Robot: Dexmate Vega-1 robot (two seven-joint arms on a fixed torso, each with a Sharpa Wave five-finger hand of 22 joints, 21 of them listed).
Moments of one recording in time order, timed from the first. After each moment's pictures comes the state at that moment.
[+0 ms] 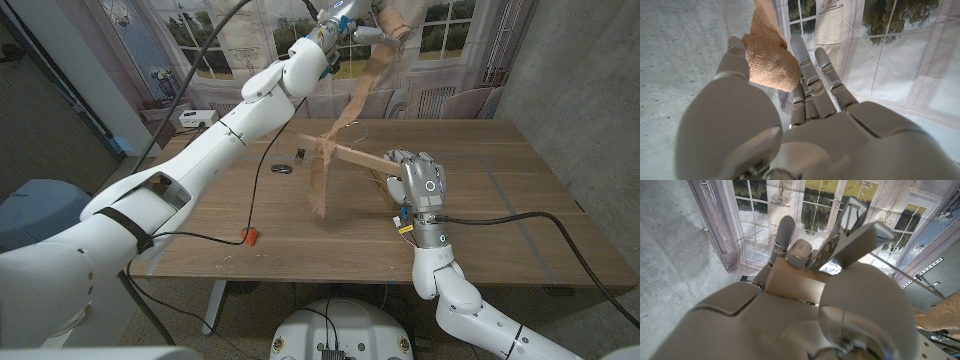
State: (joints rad) left arm 0.21 0.39 0.75 -1.63 0.42 0.09 0.05; left_hand 0.96 -0.04 0.29 -0.22 0.19 0.54 0.17 0.74 0.44 0.60 0.13 0.79 0.35 1.01 -0.16 0.53 0.65 0.45 0.01 0.90 0.30; right arm -1.15 -0.64 -0.71 -1.90 -0.94 -0.52 -1.01; right_hand 0.87 0.11 0.44 0.13 0.26 0.80 -0.07 0.62 0.61 0.91 -0.17 1.54 1.23 1.08 -0.19 1.53 1.24 0.68 -0.07 1.55 0.31
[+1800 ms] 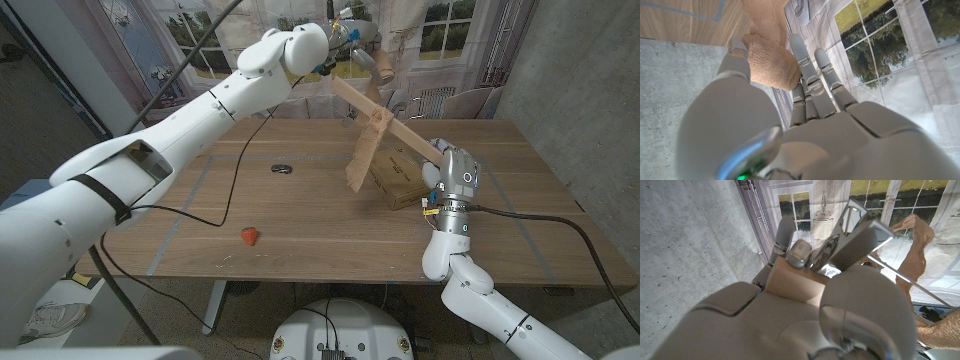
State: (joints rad) left arm 0.06 0.50 0.89 -1.71 0.58 0.25 -0.37; left_hand 0.96 -0.04 0.29 -0.22 0.19 0.55 0.18 0.74 0.45 0.61 0.14 0.80 0.35 1.04 -0.16 0.50 0.65 0.43 0.00 0.97 0.25; right arm -1.18 -0.56 -0.51 -1.85 -0.65 -0.45 -1.09; right_hand 0.85 0.12 0.45 0.13 0.26 0.80 -0.07 0.64 0.59 0.90 -0.17 1.55 1.23 1.08 -0.19 1.54 1.24 0.68 -0.06 1.55 0.31
